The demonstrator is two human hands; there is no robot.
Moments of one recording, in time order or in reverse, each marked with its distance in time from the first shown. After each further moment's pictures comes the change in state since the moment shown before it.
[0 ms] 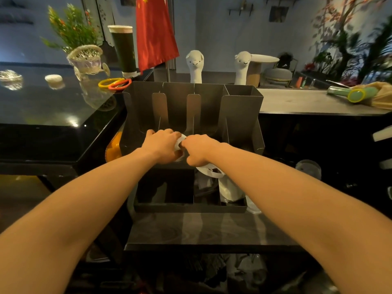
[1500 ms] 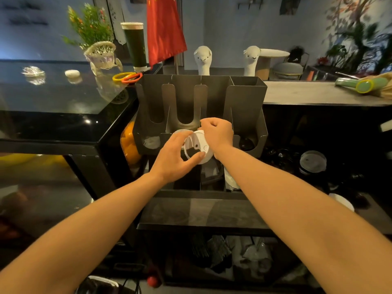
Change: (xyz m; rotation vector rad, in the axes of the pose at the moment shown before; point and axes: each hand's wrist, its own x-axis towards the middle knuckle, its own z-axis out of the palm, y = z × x) left_hand -0.093 0.046 0.022 -0.709 0.430 0.064; right_hand -0.029 -0.013 0.027 1.151 0.804 0.368
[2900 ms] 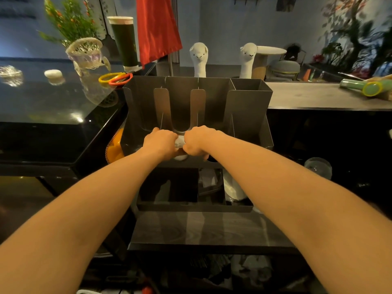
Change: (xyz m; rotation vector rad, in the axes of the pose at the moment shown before) left_hand 0.105 -0.051 -0.003 0.724 -0.427 -0.284; right_hand 0.064 -0.022 0.029 -1.282 -0.824 -0.270
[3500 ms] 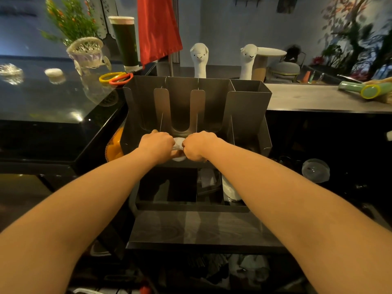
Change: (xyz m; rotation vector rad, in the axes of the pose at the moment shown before) left_hand -0.006 -0.009 -0.001 0.185 -0.031 0.106; right_hand 0.007 0.002 0.019 -0.097 -0.005 -0.021
